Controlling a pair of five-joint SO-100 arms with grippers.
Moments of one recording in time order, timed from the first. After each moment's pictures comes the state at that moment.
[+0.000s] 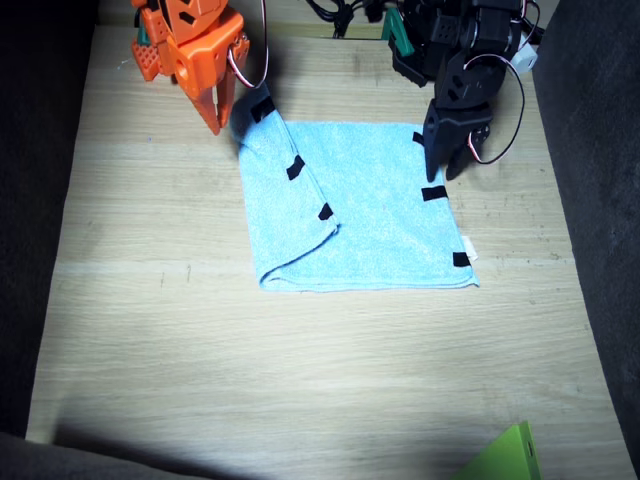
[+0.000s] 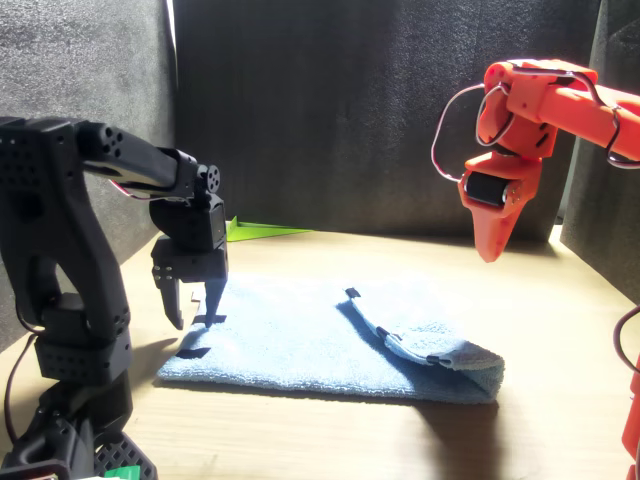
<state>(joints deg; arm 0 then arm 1) 53.9 86.8 111.8 74.9 70.0 120.7 80.3 66.4 110.7 71.5</state>
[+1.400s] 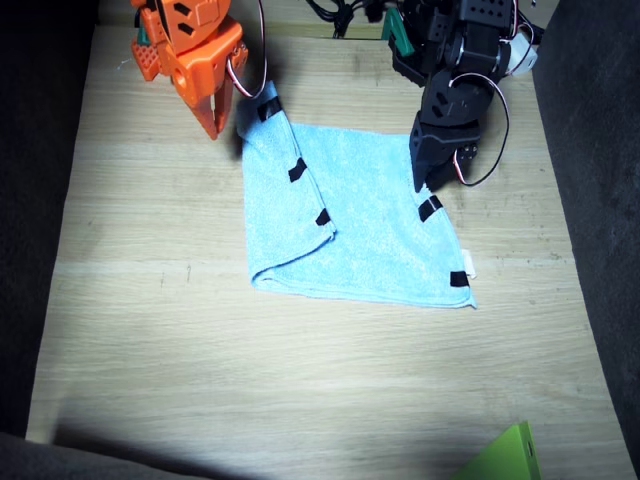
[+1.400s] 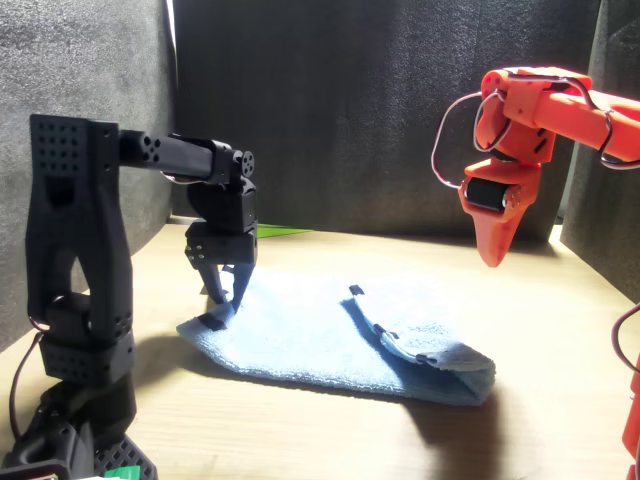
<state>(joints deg) 46.9 69.3 87.1 85.6 70.5 119.6 78.5 66.1 110.7 71.4</state>
